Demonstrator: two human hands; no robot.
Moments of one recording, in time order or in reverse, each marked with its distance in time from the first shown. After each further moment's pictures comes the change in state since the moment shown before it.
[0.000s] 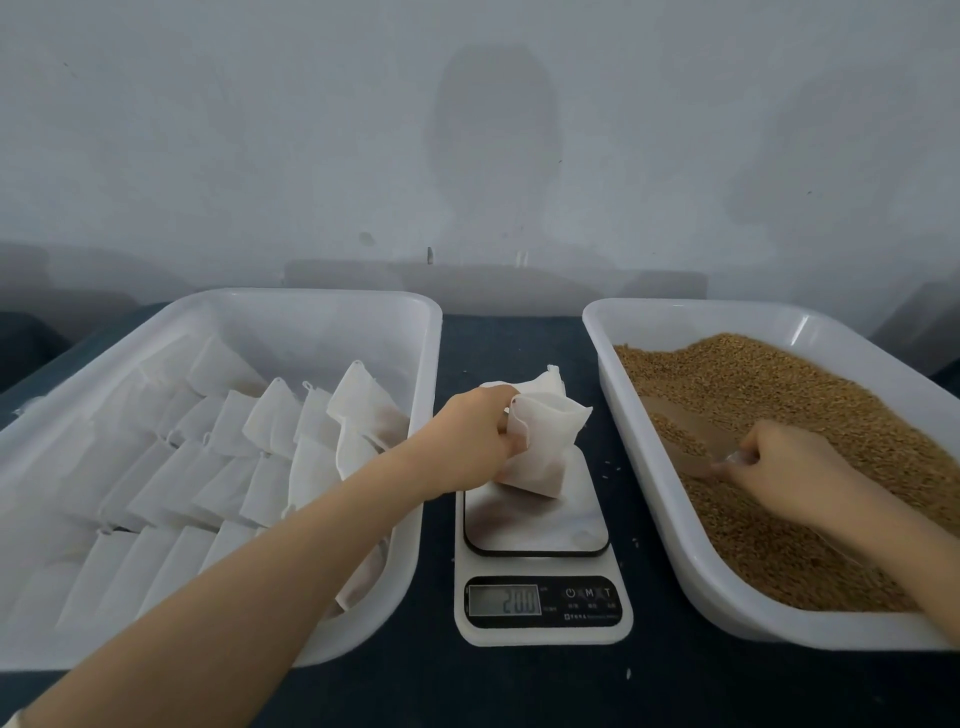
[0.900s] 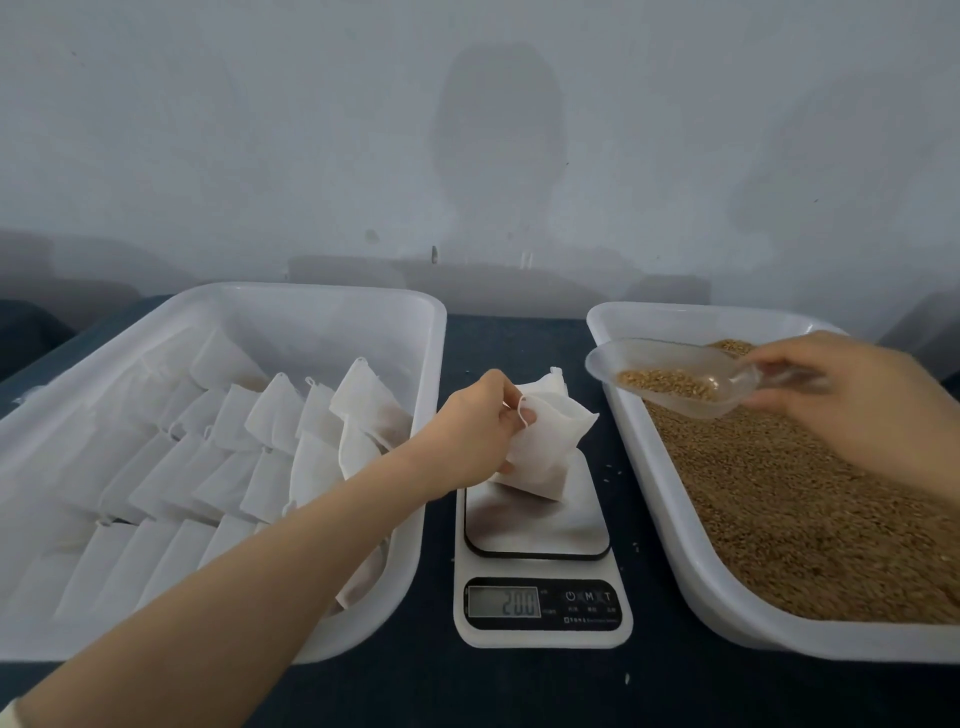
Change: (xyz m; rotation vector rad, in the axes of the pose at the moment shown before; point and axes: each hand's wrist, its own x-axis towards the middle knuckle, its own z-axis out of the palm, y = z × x) left_hand -0.001 0.009 0.000 -0.172 0.082 -0.120; right_hand -0.016 -0.011 -0.069 0.114 0.233 -0.410
